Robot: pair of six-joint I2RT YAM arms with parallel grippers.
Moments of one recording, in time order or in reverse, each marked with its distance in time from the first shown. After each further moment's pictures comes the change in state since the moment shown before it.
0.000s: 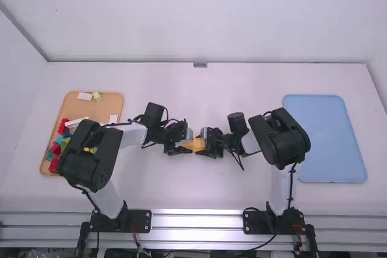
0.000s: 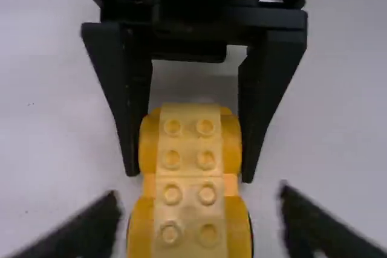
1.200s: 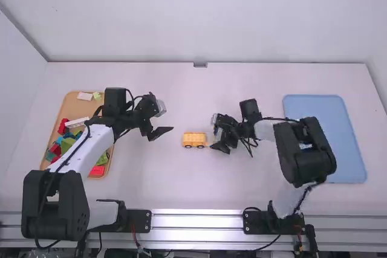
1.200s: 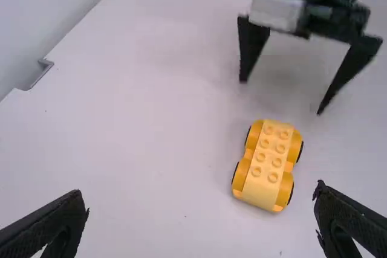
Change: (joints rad) left arm 0.259 -0.390 0.045 -0.171 -0.013 -0.186; right arm -0.132 -0.261 0.162 -0.716 0.251 -0.085
